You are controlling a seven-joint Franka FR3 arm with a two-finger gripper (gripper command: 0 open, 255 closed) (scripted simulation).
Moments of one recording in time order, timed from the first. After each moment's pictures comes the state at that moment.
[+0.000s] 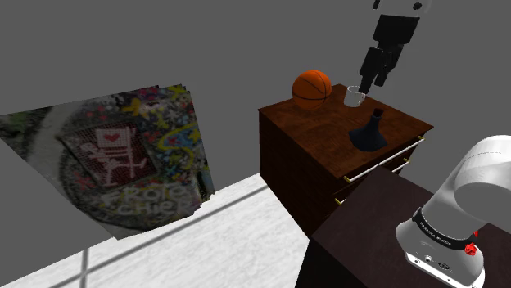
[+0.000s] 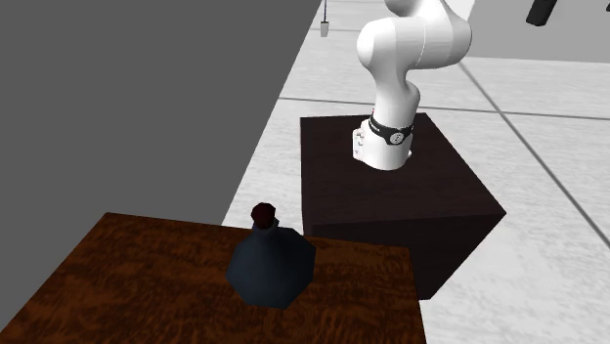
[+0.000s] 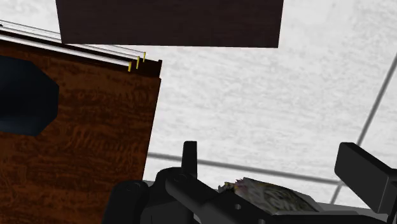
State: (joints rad) arm 0.01 -0.80 0.02 -2.32 0.12 1.52 0.02
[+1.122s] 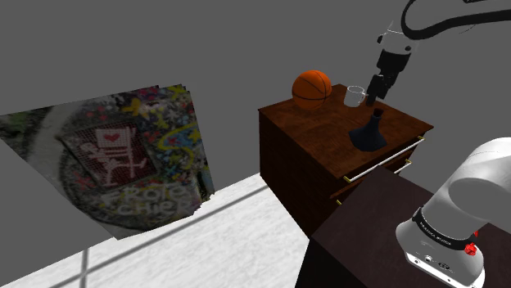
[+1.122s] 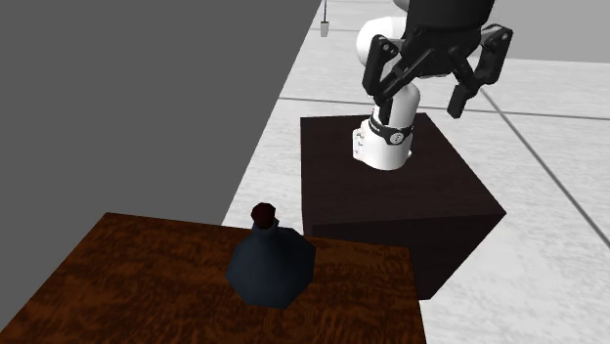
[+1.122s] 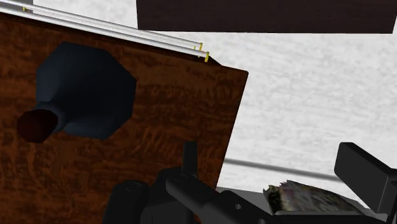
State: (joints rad) arm -0.11 -0.68 -0.24 -2.51 -0.09 1.83 -0.27
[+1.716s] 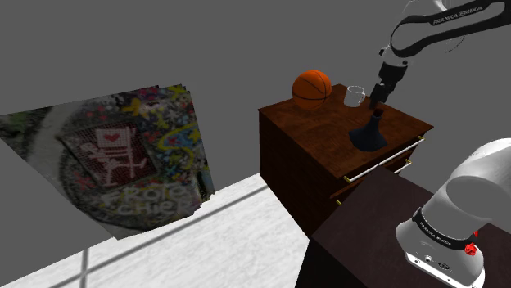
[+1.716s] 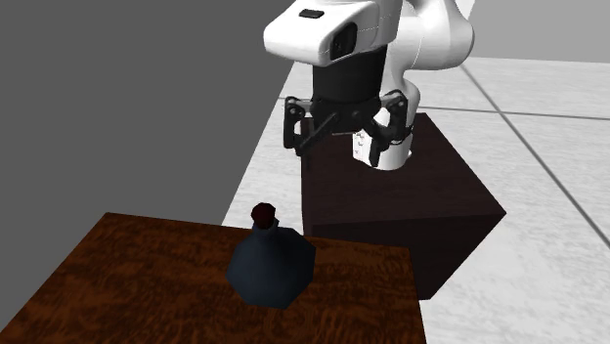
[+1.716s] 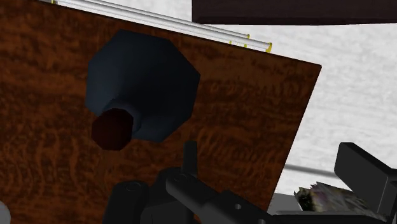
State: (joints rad) arm -0.15 -0.47 -0.41 -2.49 -0.15 2.06 -0.45
